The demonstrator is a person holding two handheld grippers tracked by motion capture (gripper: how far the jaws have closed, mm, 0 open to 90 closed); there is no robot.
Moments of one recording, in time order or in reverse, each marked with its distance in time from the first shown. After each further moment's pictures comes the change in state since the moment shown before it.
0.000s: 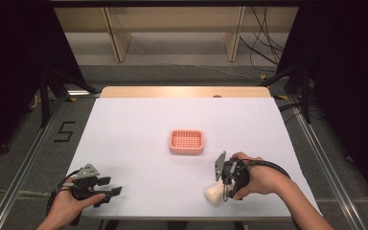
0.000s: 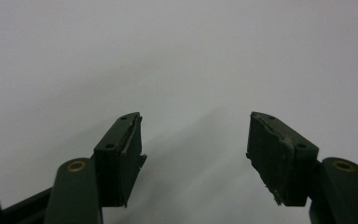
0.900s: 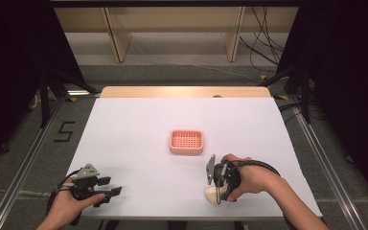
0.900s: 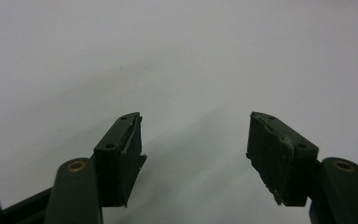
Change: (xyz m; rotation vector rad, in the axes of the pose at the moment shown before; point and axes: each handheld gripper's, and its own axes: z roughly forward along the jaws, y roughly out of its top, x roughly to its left) left arm 0.001 0.000 0.000 0.005 0.010 0.011; right arm -0.003 0.020 0.014 0.027 0.030 -0.110
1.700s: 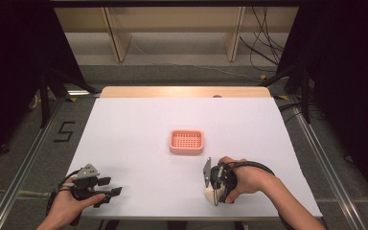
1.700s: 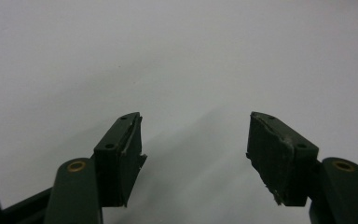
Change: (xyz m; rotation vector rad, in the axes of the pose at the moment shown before) left arm -0.001 0.000 -0.001 0.001 -0.012 -0.001; right arm 0.001 0.004 0.015 0.038 0.050 0.025
